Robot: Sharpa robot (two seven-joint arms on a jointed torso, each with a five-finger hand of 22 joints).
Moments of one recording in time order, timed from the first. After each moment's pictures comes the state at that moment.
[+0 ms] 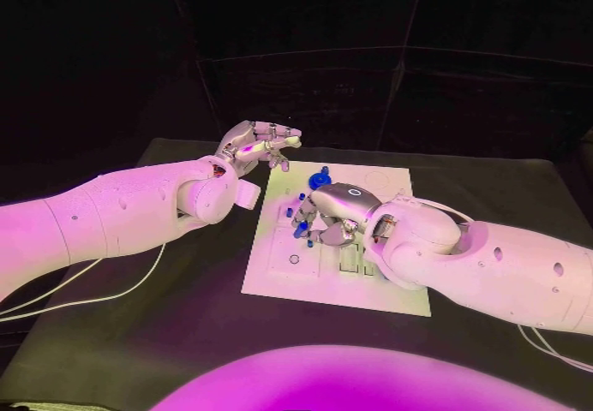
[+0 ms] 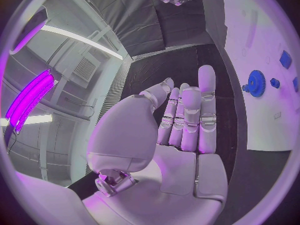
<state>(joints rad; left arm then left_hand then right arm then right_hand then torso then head) 1.16 -0.74 -0.09 1.31 -0.06 -0.18 0.47 1.29 -0.05 0.41 -0.08 0.05 1.00 0.18 0.18 0.07 1.02 0.11 0.38 0.10 1.24 0.02 1.12 0.61 0.17 1.21 0.12 0.65 0.68 1.08 -0.64 -0.04 1.69 -1.61 -0.26 -0.19 1.46 -0.03 0.37 0.03 0.13 1.09 0.14 0.10 0.07 1.19 0.07 0.19 0.07 1.46 -0.01 1.19 0.93 0.11 1.32 0.09 1.31 1.20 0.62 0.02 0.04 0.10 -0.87</state>
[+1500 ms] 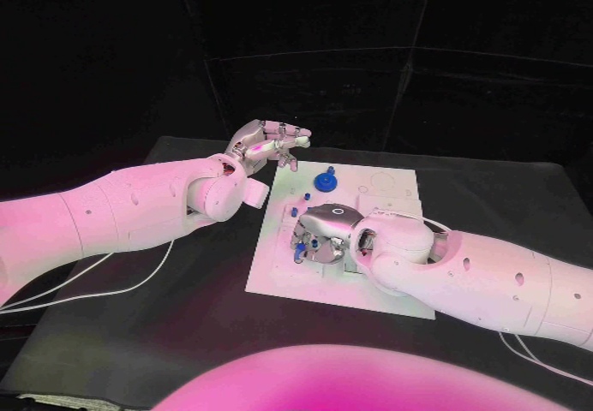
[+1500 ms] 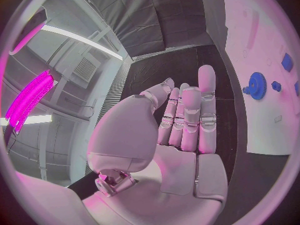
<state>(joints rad) 1.16 -0.73 -0.09 1.30 -0.06 -0.18 0.47 1.29 -0.04 0.41 -0.08 0.05 1.00 0.18 0.18 0.07 1.02 0.11 0.38 0.10 1.24 0.02 1.12 0.61 0.17 1.21 0.12 0.65 0.68 1.03 -0.53 -0.04 1.58 -1.68 -0.11 -0.17 1.45 -0.04 0.38 0.02 0.14 1.09 0.15 0.09 0.07 1.19 0.07 0.18 0.07 1.46 -0.01 1.19 0.93 0.11 1.32 0.09 1.32 1.20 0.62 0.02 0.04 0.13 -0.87</state>
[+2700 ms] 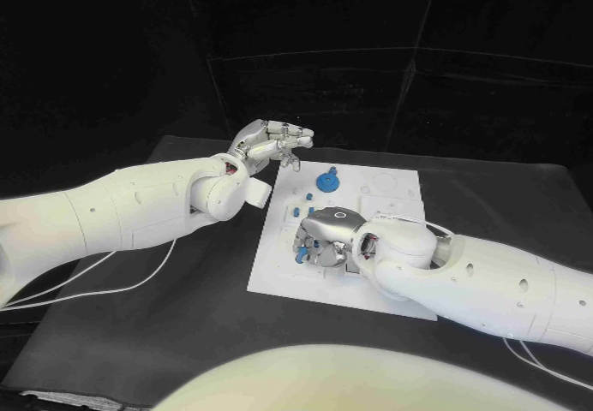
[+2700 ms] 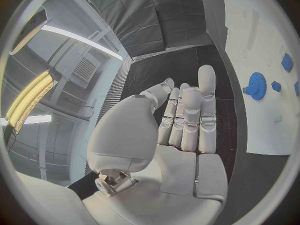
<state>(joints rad) 1.16 -0.73 -0.09 1.30 -0.06 -0.18 0.47 1.29 -0.04 0.41 -0.08 0.05 1.00 0.18 0.18 0.07 1.02 0.11 0.38 0.10 1.23 0.02 1.12 0.60 0.17 1.21 0.12 0.65 0.68 1.02 -0.54 -0.04 1.59 -1.70 -0.10 -0.18 1.45 -0.04 0.39 0.02 0.14 1.09 0.15 0.09 0.07 1.19 0.07 0.18 0.07 1.46 -0.01 1.19 0.93 0.11 1.32 0.09 1.32 1.20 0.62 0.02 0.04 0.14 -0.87</state>
